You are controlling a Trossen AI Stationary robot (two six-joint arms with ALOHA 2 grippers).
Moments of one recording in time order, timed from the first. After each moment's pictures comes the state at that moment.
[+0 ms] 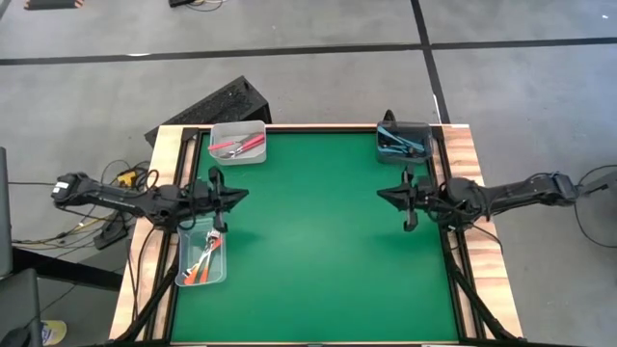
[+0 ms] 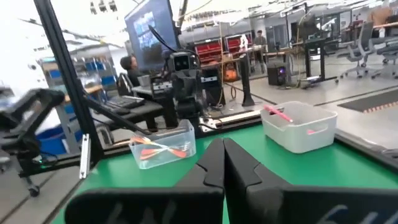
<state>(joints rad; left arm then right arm) -0.12 0.50 0.11 0.55 -0.35 -0.02 0.10 0.48 0.19 0.41 0.22 0.16</state>
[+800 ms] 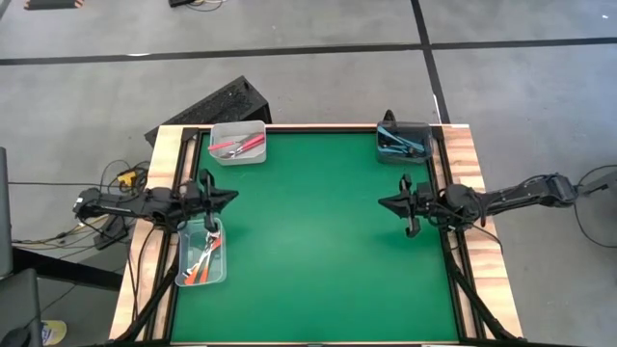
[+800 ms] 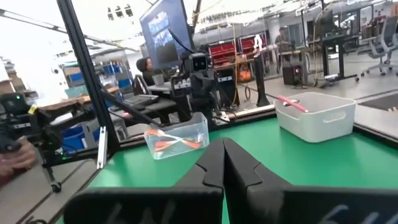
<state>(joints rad) -0.12 0.00 0.01 0.10 -0.38 -0.06 0.10 0.44 0.01 0.59 0.16 0.21</state>
